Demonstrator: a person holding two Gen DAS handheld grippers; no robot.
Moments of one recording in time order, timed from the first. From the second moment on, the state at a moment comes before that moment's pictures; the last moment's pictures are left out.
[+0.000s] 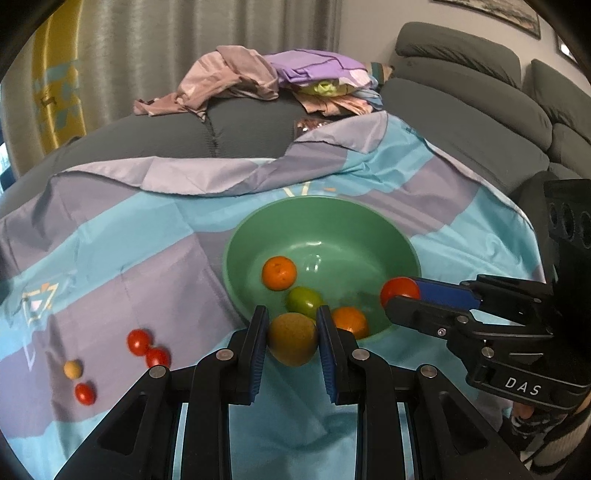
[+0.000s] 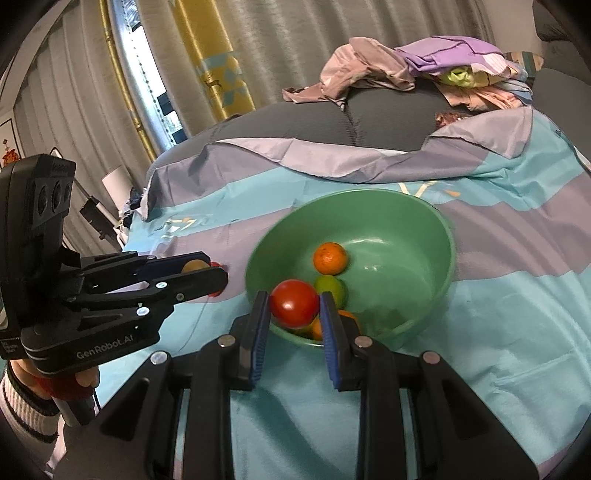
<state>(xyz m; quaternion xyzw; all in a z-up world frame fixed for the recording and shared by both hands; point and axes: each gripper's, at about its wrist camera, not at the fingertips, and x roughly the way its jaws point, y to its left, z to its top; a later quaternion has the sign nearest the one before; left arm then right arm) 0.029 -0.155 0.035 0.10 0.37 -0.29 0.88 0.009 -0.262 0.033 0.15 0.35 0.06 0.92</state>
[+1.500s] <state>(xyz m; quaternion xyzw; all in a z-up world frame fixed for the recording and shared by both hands) 0.087 -0.206 -0.007 0.15 0.42 -0.29 0.85 0.061 -0.290 0.009 0.13 0.39 0.02 0.91</state>
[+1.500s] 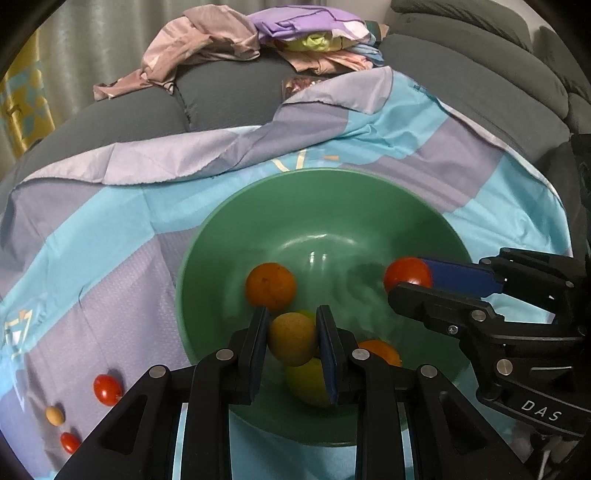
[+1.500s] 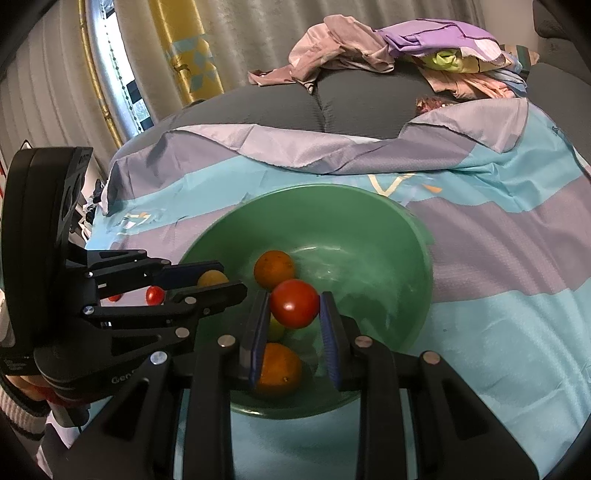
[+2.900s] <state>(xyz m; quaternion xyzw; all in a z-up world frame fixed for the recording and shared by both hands) 0.095 -0.217 -0.025 0.18 0.45 -0.26 0.84 0.071 -0.290 -0.002 0.11 0.41 0.00 0.90</state>
